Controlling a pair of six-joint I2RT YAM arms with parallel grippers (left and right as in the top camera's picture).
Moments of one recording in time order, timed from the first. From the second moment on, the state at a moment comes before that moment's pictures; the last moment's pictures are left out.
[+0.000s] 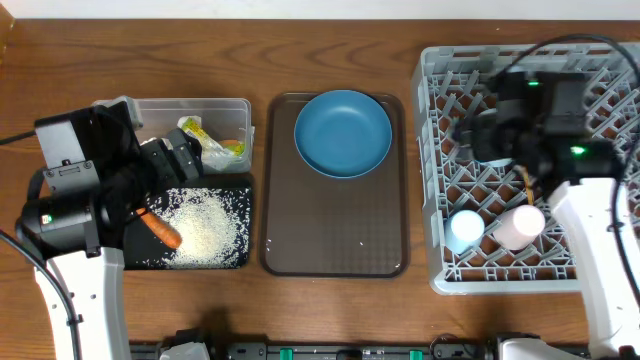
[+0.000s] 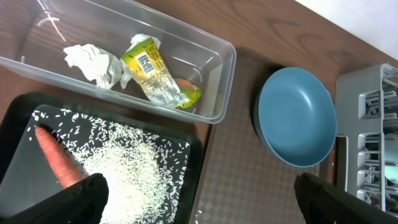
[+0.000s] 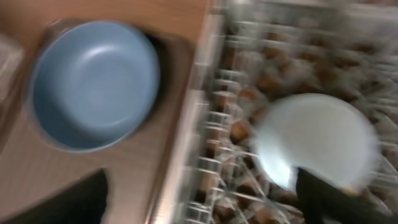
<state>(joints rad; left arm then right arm) 0.24 1.14 1.29 -1.06 0.30 -0.22 0.09 1.40 1.24 -0.73 -0.23 -0.04</state>
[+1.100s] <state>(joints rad) 0.24 1.14 1.29 -1.06 0.30 -0.22 0.71 1.92 1.24 -0.26 -0.03 0.07</state>
